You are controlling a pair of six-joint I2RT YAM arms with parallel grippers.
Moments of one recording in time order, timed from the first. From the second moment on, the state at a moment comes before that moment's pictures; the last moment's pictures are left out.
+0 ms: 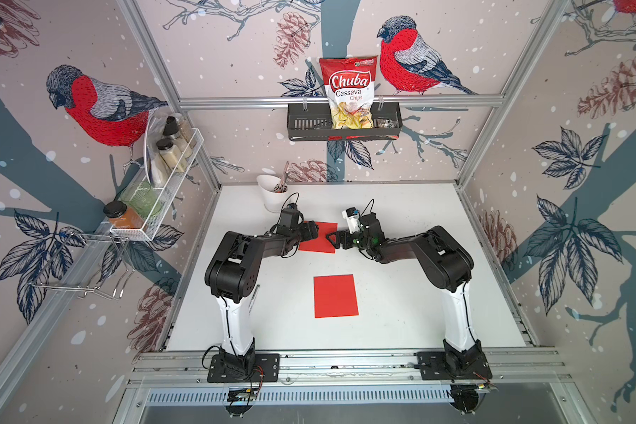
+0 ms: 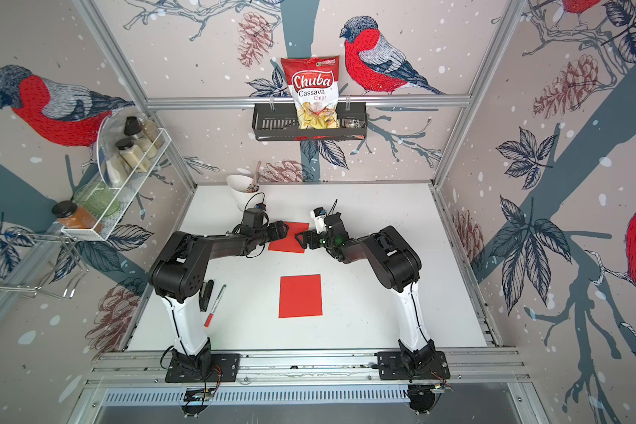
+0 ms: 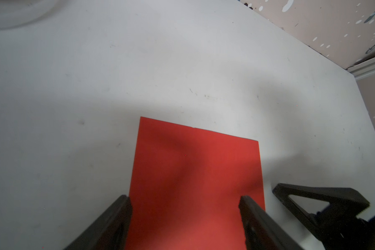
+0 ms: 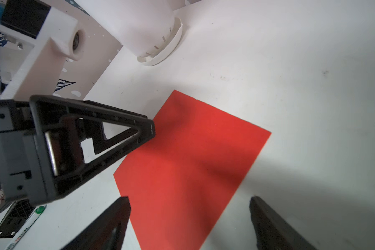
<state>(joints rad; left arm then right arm) -0.31 1.97 1.01 0.22 0.20 -0.51 0.60 2.17 1.13 0.56 -0.41 0.37</state>
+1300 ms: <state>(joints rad) -0.35 1.96 0.96 0.26 0.10 -0.50 0.52 2.03 1.21 0.28 -0.37 0.48</state>
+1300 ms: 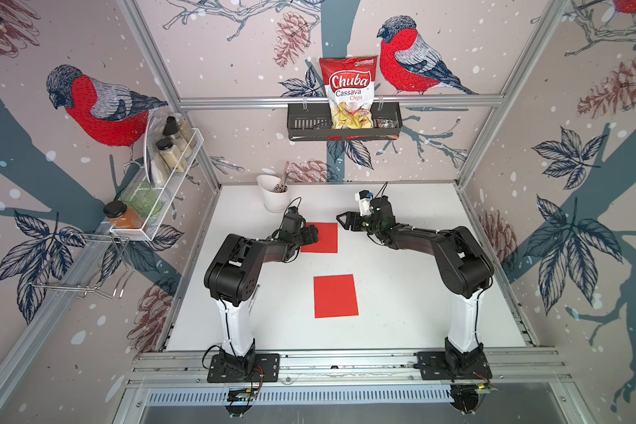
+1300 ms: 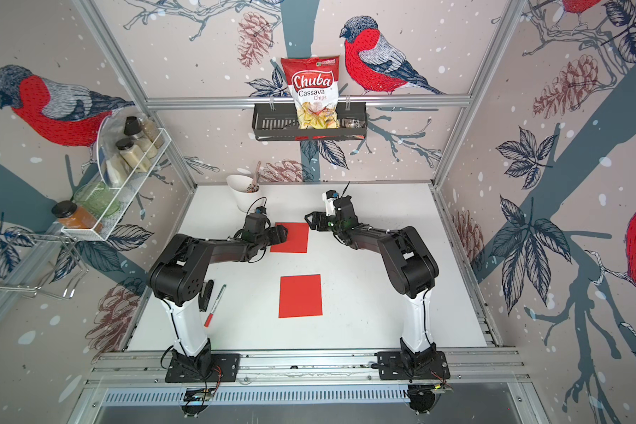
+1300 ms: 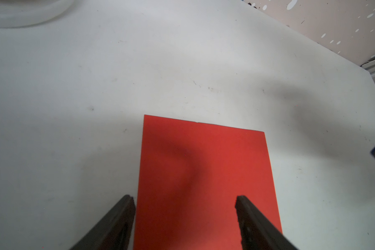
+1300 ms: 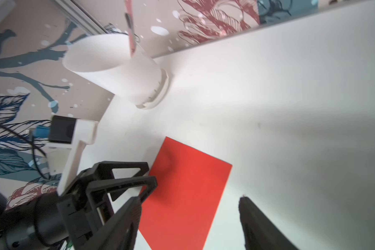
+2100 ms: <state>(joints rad) -0.48 2.01 1.06 0.19 0.23 -0.56 0.52 2.04 1.01 0.41 -0.40 0.44</state>
